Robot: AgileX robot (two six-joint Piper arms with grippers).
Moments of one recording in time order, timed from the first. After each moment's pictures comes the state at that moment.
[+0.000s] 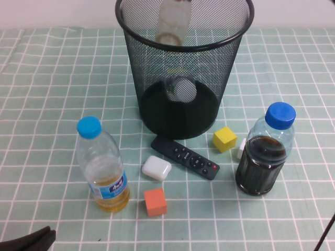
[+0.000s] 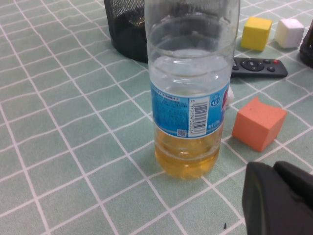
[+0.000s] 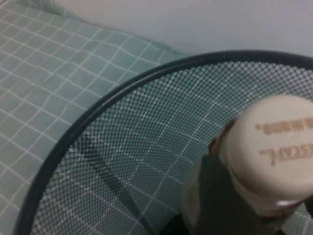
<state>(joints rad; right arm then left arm) 0.43 2.01 -2.21 0.32 0.79 -0.16 -0.53 0.26 -0.08 -0.25 0.24 0.26</state>
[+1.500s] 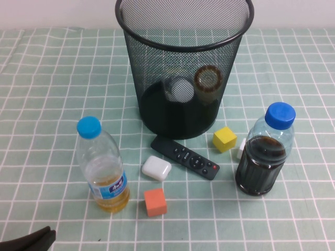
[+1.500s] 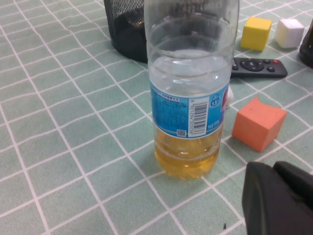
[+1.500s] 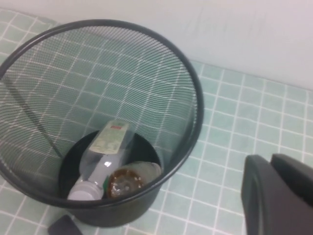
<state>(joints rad) 0.43 1.61 -2.21 -0.14 1.27 0.13 -0.53 0.25 -0.08 -0.25 0.24 0.26</state>
